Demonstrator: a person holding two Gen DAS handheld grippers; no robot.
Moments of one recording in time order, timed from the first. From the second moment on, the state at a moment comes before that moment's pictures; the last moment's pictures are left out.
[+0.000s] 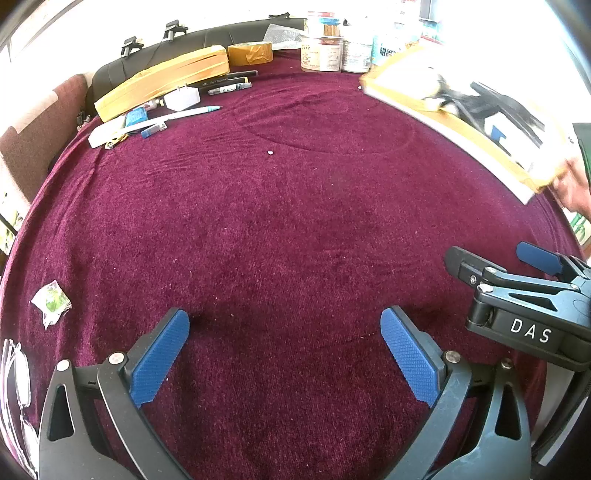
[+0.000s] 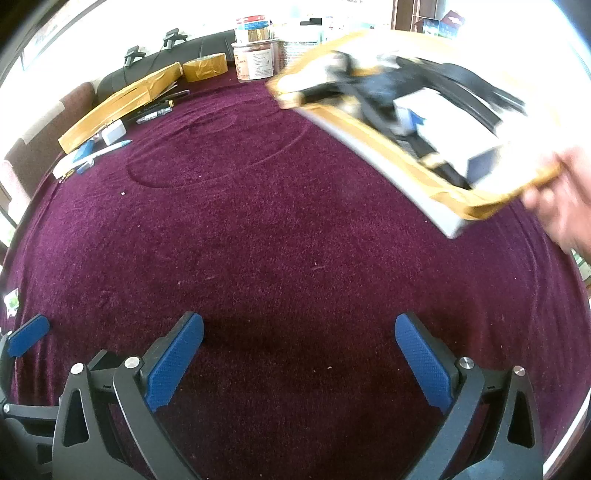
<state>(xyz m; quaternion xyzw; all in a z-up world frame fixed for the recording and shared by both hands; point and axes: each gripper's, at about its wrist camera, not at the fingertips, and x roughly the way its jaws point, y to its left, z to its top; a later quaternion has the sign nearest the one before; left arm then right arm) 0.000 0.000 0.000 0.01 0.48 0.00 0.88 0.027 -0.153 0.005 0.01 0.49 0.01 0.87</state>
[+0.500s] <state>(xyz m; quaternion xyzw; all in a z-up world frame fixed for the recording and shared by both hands) 0.000 -0.001 0.000 0.01 0.48 0.00 0.88 0.025 -0.150 0.006 0.01 0.49 0.01 0.87</state>
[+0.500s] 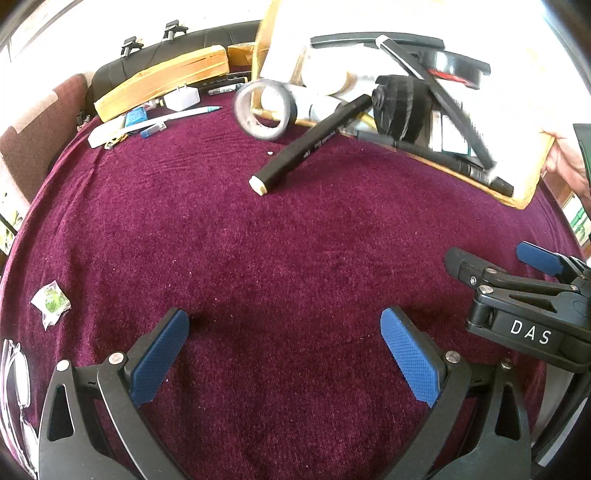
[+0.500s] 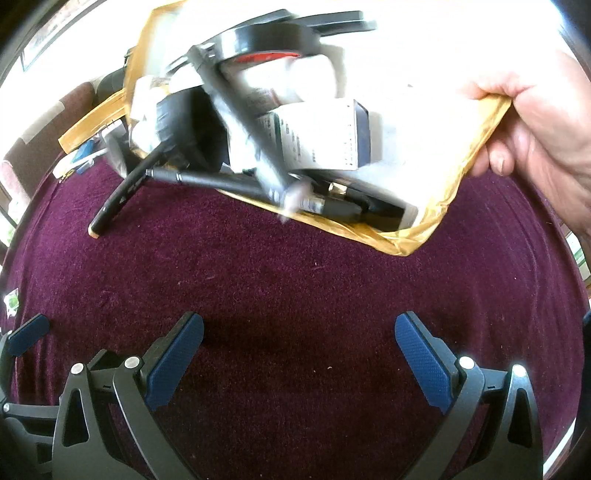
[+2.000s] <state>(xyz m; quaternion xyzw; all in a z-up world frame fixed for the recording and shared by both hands) 0.002 0.001 0.000 0.01 0.48 0.00 0.88 0.027 -0.148 0.002 0.01 0.49 0.00 0.87</state>
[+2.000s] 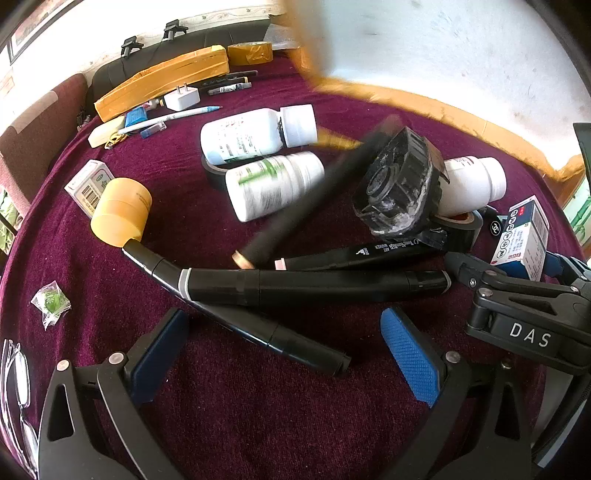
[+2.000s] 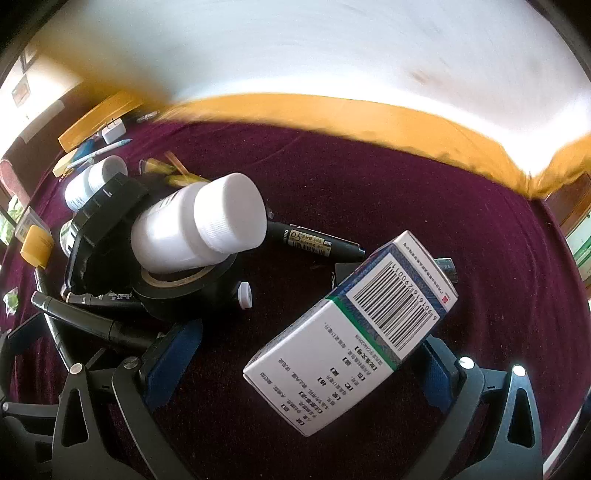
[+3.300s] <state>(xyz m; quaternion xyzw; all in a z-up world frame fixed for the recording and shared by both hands) 0.002 0.001 0.000 0.01 0.48 0.00 0.88 0.027 -0.150 0.003 0.01 0.49 0.00 0.87</state>
